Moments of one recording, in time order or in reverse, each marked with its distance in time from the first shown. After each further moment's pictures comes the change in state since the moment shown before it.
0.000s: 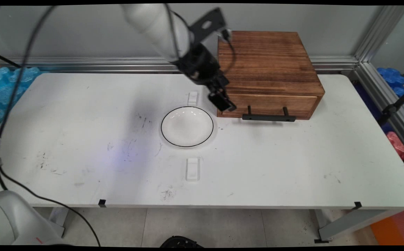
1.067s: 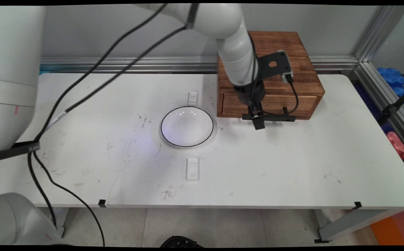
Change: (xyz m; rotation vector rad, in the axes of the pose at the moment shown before) arm 0.079 -0.002 0.157 0.006 -0.215 0.127
